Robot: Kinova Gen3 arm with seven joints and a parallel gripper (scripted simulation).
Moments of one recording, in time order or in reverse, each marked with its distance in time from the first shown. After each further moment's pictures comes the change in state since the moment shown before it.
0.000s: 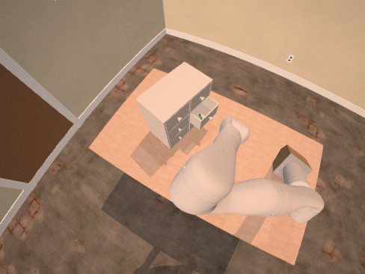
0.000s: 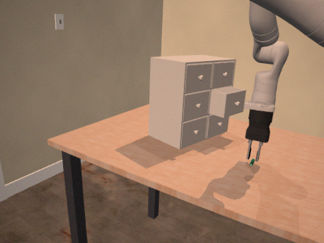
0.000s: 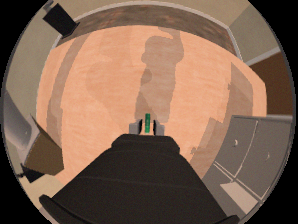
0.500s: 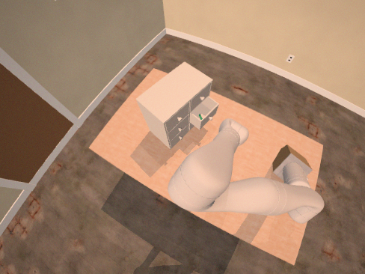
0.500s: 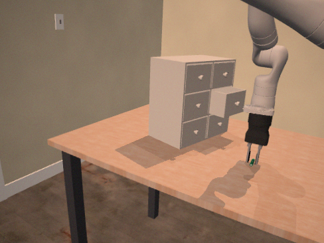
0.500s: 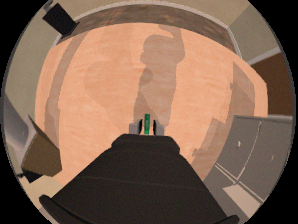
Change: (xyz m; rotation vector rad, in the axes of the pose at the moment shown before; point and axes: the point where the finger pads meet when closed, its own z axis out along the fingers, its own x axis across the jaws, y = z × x) arm 0.001 0.000 0.011 -0.001 0.002 -0.001
